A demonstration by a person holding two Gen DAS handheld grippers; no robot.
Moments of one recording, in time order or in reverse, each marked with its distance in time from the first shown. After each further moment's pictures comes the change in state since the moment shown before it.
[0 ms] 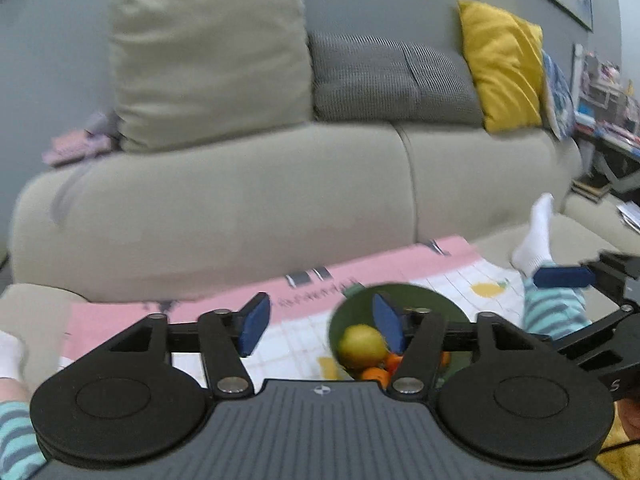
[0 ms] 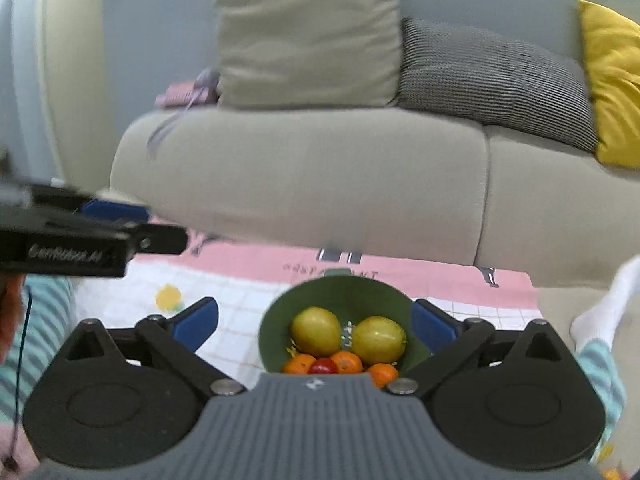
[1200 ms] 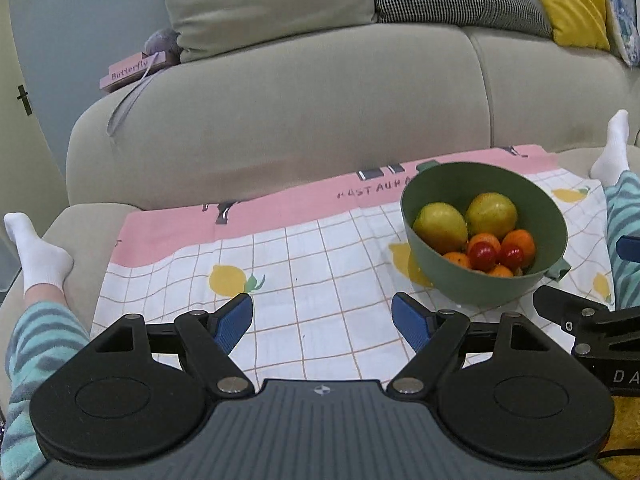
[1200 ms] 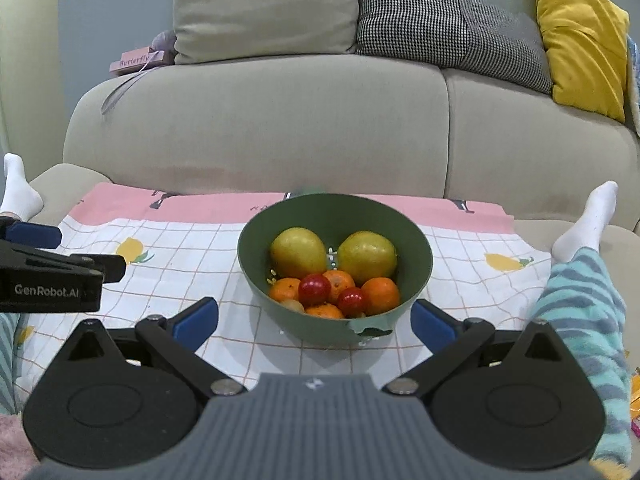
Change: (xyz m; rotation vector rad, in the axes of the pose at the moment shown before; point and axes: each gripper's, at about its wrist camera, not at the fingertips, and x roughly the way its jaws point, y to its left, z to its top) left arm 0.032 -0.003 -0.093 0.006 0.219 0.221; right arm 0.030 0.031 -0.088 0.045 0.063 -0.161
